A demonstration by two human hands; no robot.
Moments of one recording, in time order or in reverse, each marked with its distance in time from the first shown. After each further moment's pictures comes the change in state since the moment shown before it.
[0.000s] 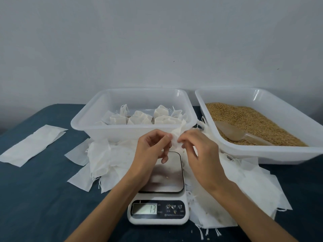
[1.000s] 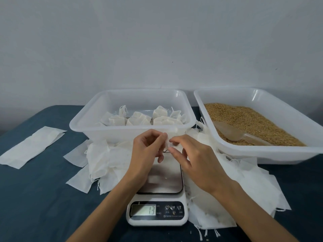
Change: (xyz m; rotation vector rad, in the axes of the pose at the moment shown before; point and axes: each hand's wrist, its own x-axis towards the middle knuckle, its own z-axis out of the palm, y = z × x) left_hand 0.001 -0.001 -0.003 0.044 0.086 0.068; right_hand 0.000 -0.007 -0.006 -0.199 -0.212 -0.093
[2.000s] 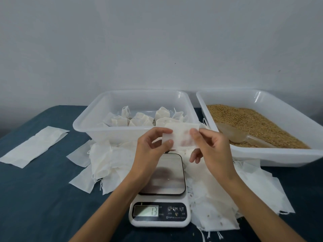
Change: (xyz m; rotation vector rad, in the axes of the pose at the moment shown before) left_hand 0.000 0.003 0.000 0.013 -0.048 0.025; right_hand 0.012 0.013 -0.011 0.772 0.201 0.462
